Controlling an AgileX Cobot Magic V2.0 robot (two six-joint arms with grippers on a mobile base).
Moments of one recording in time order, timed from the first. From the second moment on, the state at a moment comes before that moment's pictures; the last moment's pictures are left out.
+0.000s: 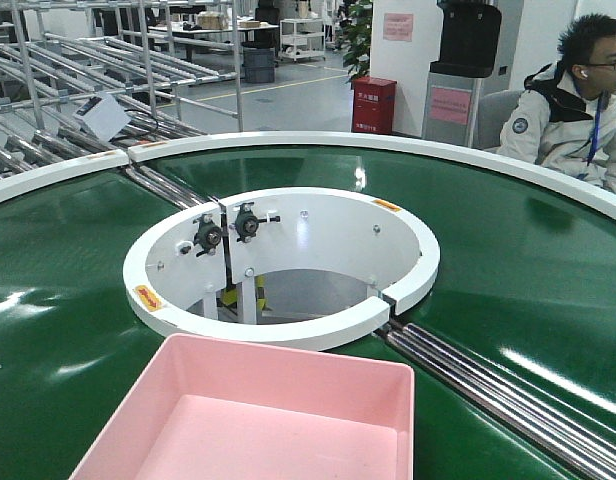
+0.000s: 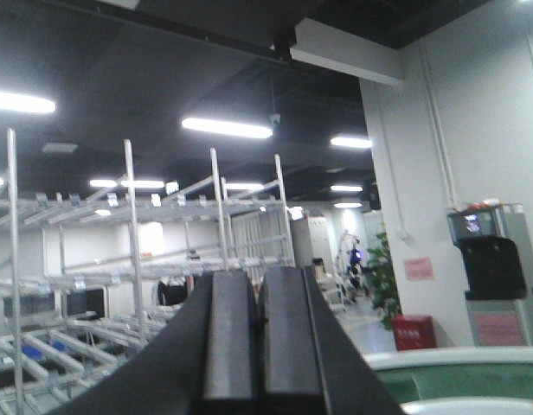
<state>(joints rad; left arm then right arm) 0.04 0.17 -0.57 0.16 -0.03 -0.05 -0.01 0.15 -0.43 0.08 0.13 0.04</state>
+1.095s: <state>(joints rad) 0.01 0.94 -0.78 0.07 0.38 -0.03 0.00 1.04 -0.73 0.26 0.42 0.04</state>
